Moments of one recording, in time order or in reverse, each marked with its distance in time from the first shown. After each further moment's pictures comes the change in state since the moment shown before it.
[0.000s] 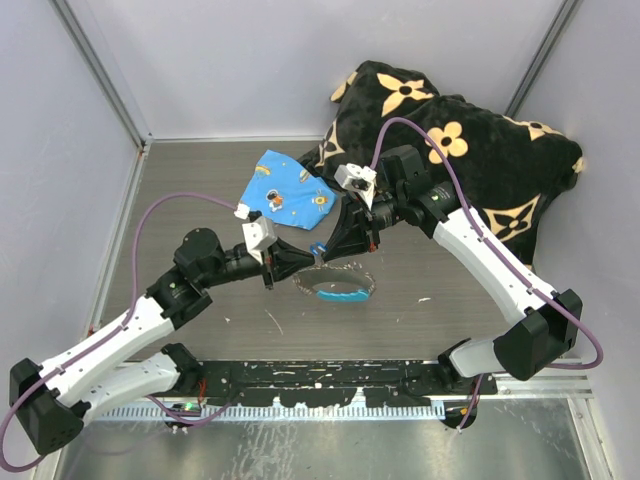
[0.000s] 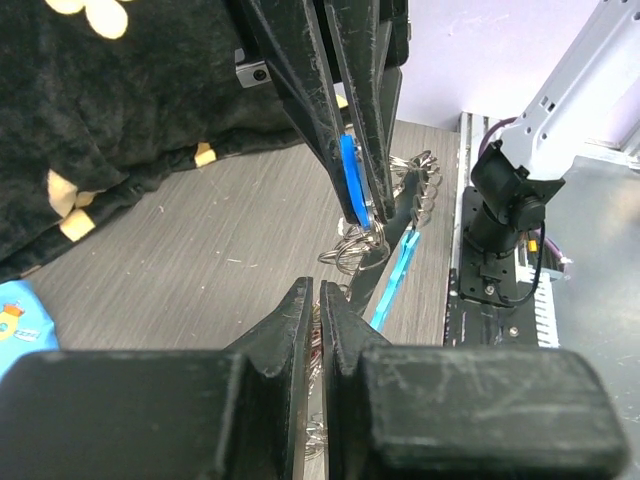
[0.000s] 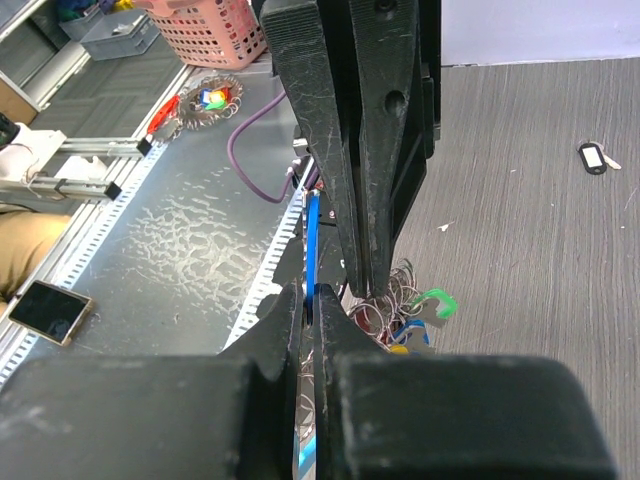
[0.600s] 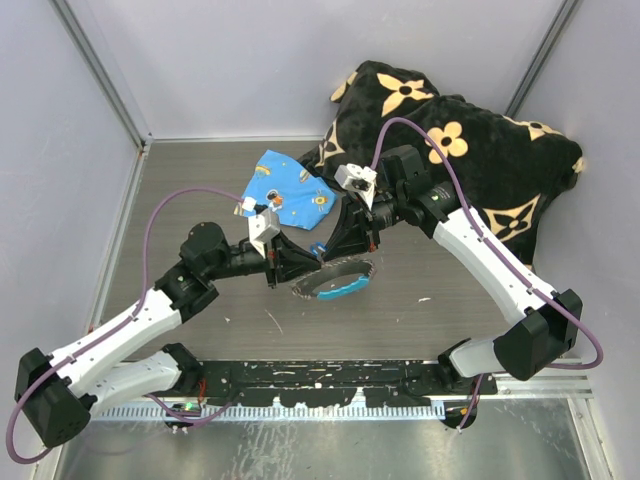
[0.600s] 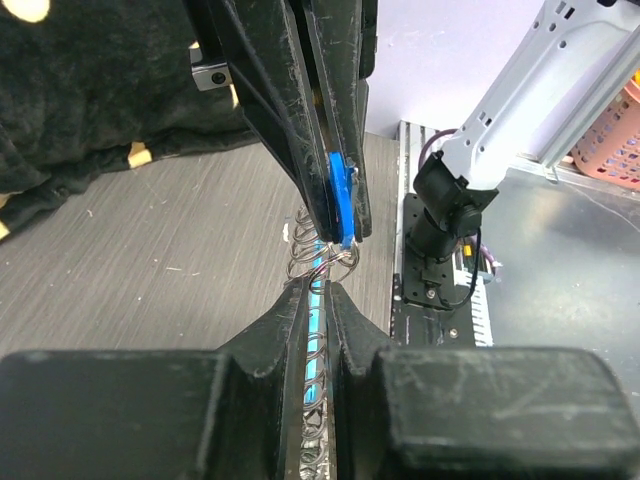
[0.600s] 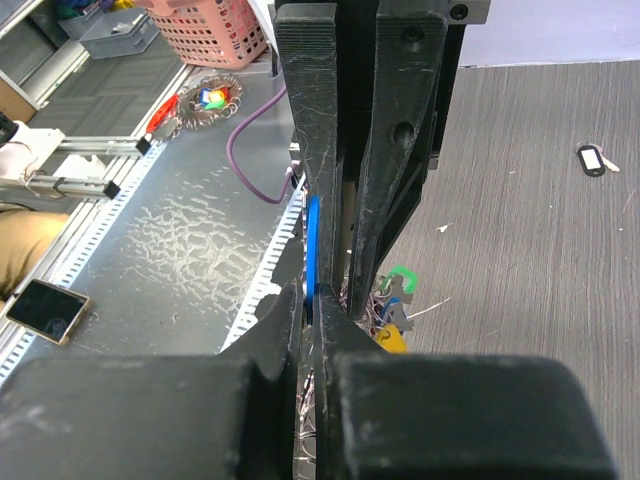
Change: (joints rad) left arm 0.030 0.075 0.009 0.082 0.131 -0.134; right arm 0.000 0.000 0.000 0.000 -0.002 -0.008
